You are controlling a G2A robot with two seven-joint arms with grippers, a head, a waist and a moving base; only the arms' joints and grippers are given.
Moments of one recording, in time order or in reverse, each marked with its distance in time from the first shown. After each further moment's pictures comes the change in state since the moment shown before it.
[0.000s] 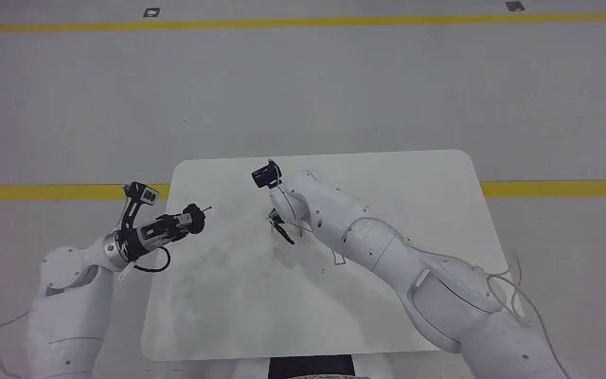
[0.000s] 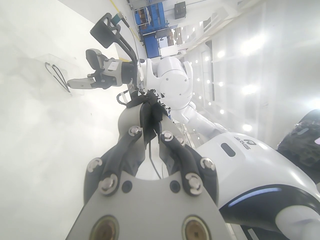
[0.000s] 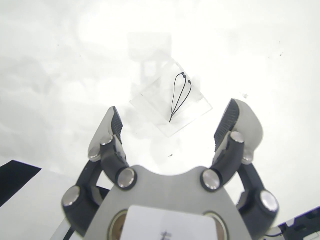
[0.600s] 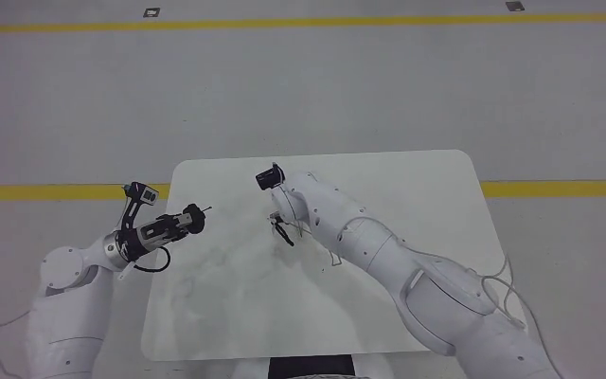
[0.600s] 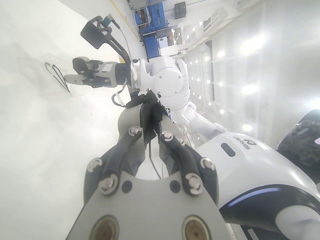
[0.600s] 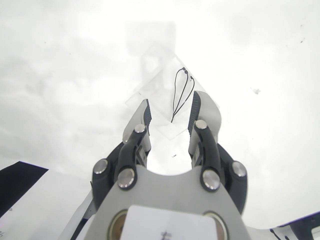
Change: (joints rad) left arm 0.000 0.000 0.000 0.000 0.000 0.000 0.000; right arm -0.014 -0.039 0.036 0.098 -0.006 -0.012 -0.007
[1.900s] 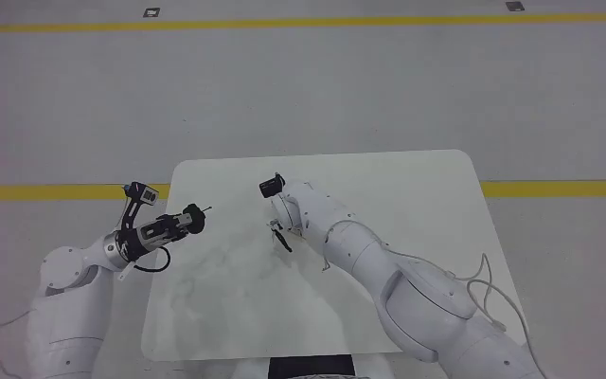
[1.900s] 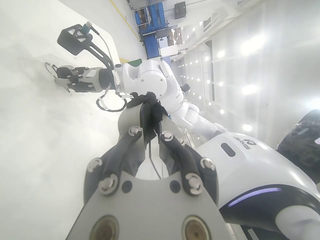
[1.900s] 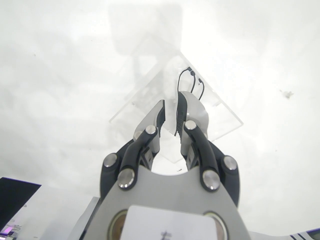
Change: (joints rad) left arm 0.000 0.000 0.000 0.000 0.000 0.000 0.000; right arm -0.002 -0.120 0.024 0.275 0.003 -0.057 -0.117
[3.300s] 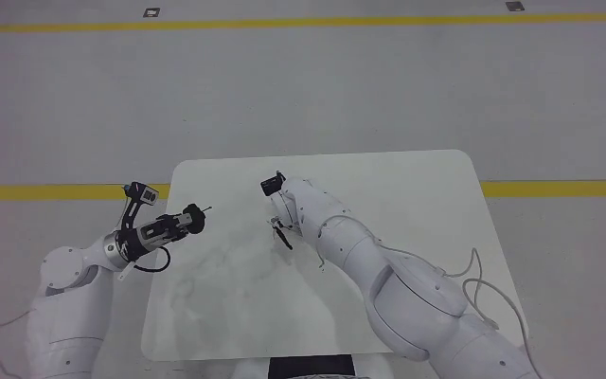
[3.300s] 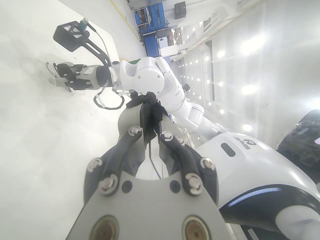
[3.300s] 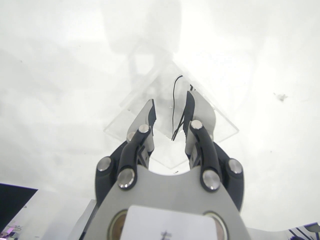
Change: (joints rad) left arm 0.000 0.000 0.000 0.000 0.000 0.000 0.000; right arm 0.042 -0.077 0.043 0.172 -0.027 -0.054 -0.041
